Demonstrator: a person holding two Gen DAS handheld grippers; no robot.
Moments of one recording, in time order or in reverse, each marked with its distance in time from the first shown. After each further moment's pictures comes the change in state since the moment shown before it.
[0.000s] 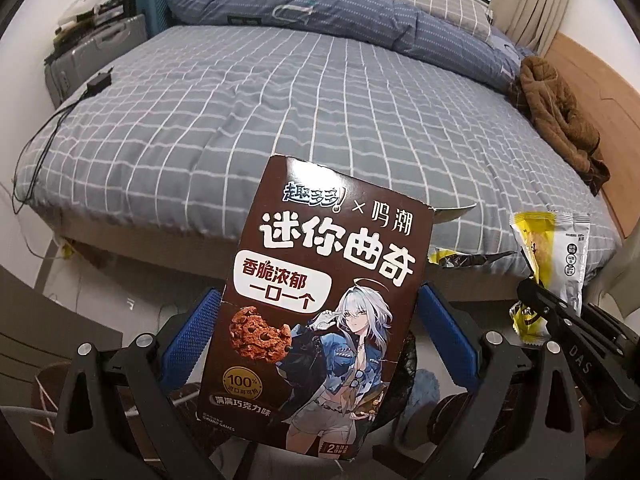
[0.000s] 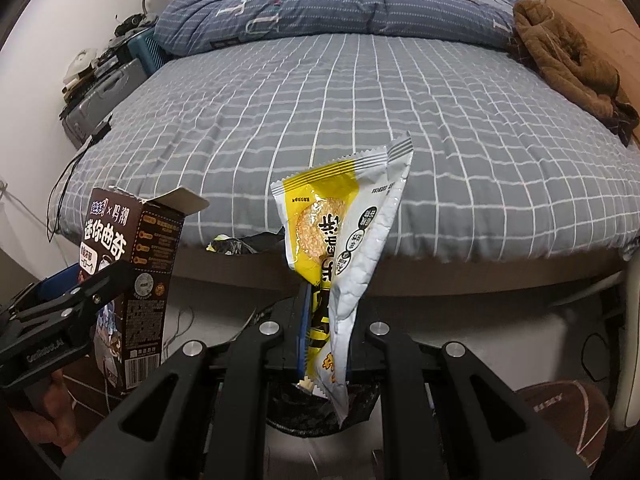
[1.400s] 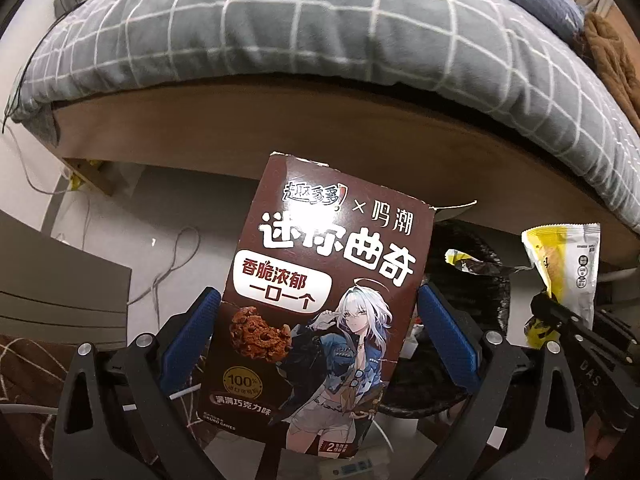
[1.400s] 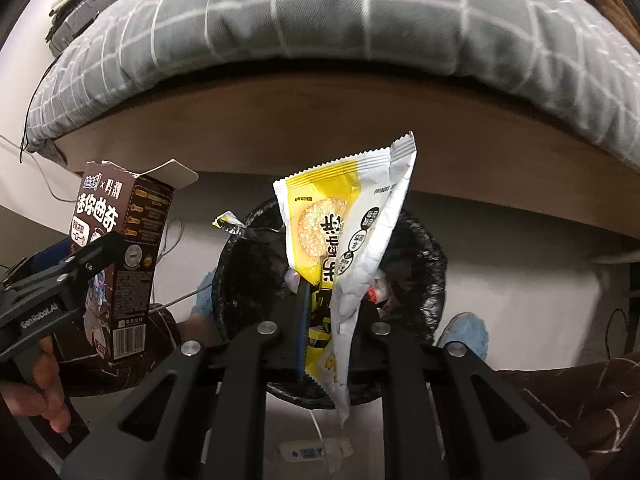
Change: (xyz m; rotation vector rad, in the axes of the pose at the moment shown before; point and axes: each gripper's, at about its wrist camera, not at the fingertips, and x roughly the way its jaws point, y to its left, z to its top) left arm 0.139 0.074 -0.079 -0.056 0.239 0.127; right arm 0.163 0.026 -0.089 -0.061 0.320 0.054
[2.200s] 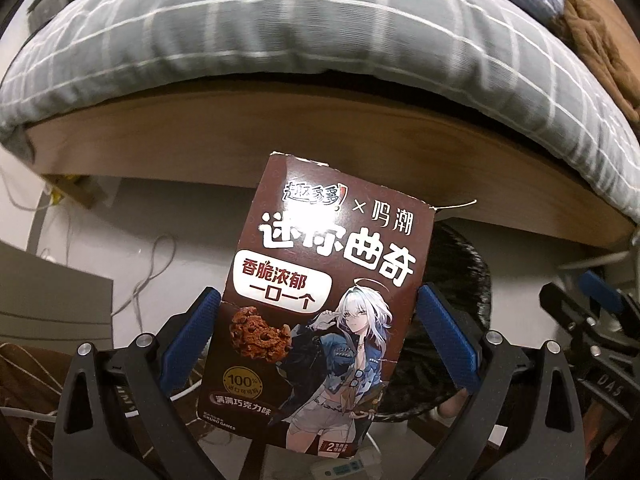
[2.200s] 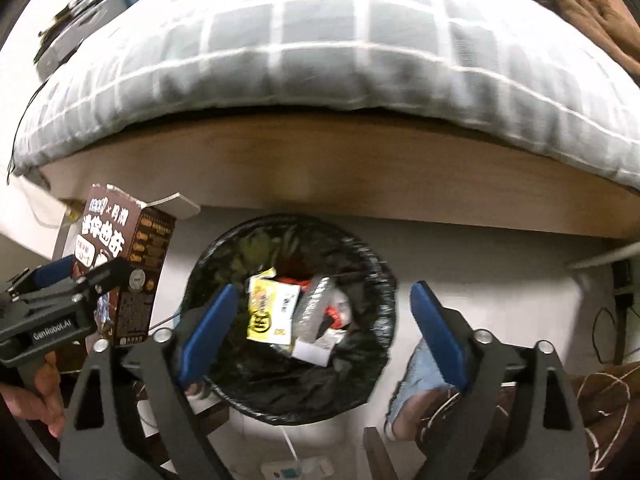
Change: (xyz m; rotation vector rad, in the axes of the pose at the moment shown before) left arm 0.006 -0.026 0.002 0.079 0.012 -0.050; right arm -0.022 -0.040 -0.007 0.051 -0.128 -0.091
